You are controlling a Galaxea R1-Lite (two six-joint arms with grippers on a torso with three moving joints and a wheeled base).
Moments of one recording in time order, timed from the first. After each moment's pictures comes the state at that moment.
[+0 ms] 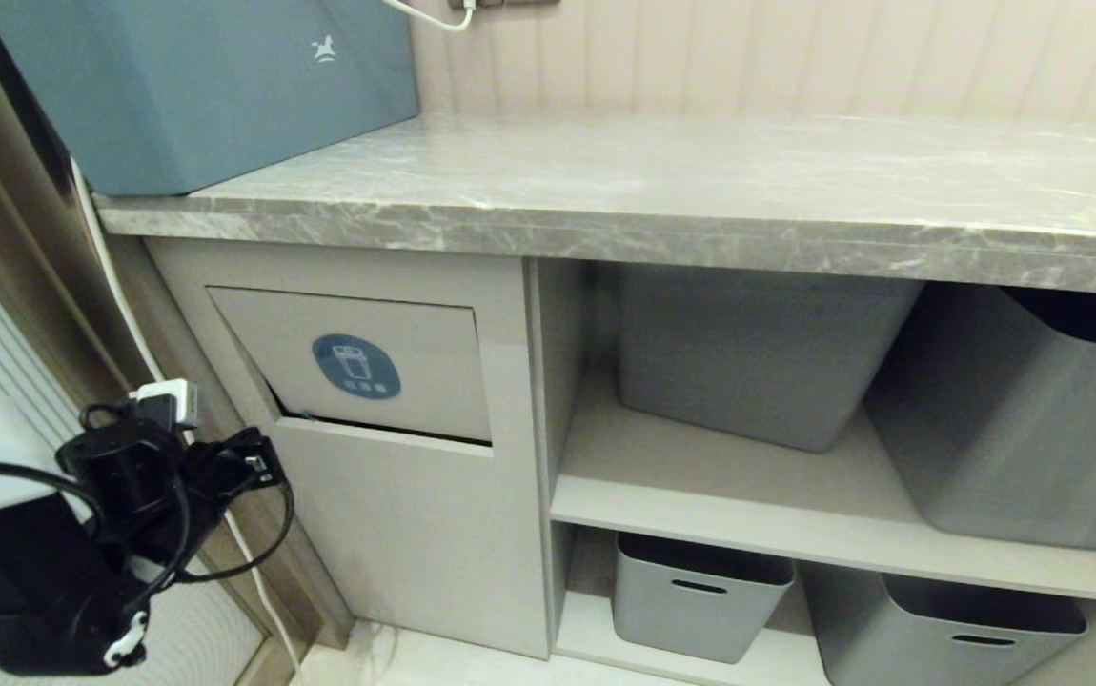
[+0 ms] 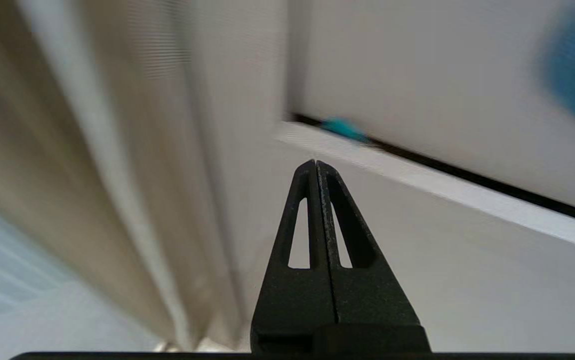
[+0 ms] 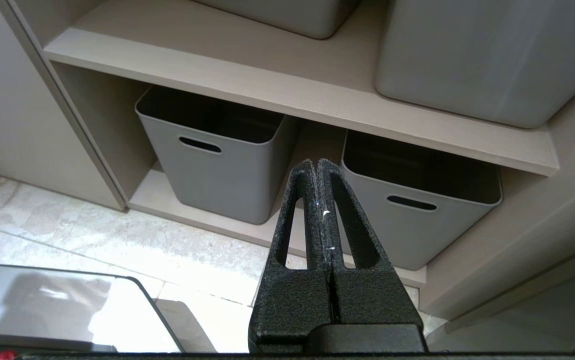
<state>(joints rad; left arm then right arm) 0.02 2.09 -0.48 -1.51 0.11 -0.08 0.00 0.00 -0.10 0.25 0.02 -0.08</state>
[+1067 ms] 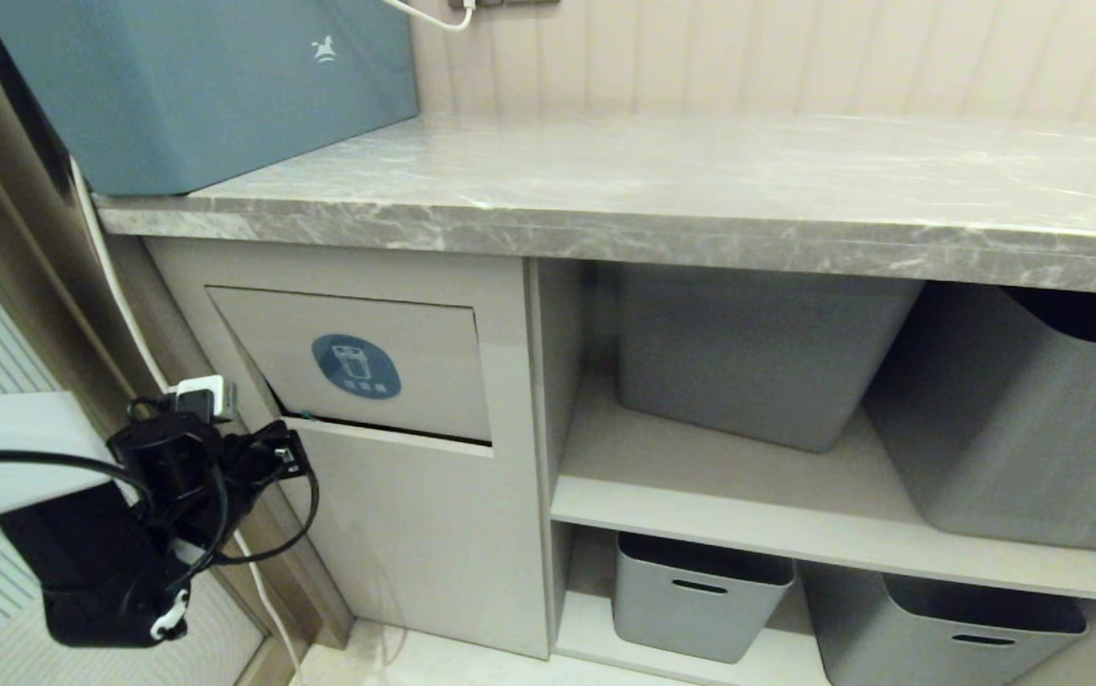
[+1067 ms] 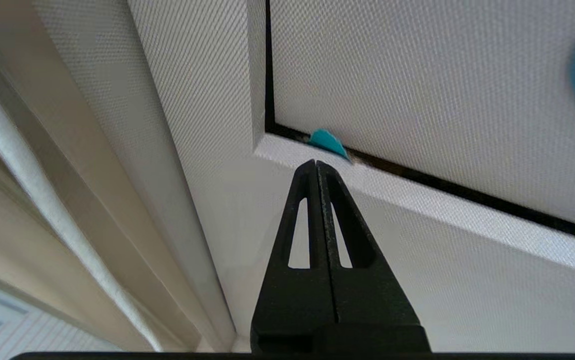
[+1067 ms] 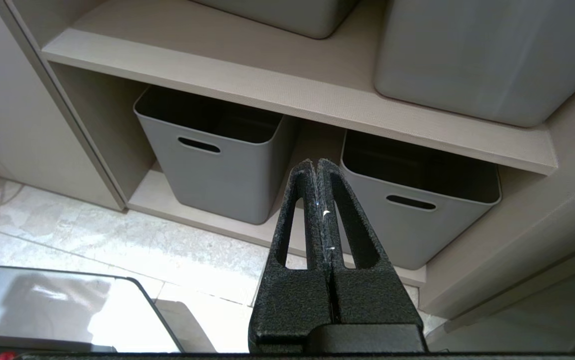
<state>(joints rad) -0.01 2.19 -0.59 -1.50 0.12 -0.07 0.00 0.00 -0.10 0.25 0.02 -0.08</state>
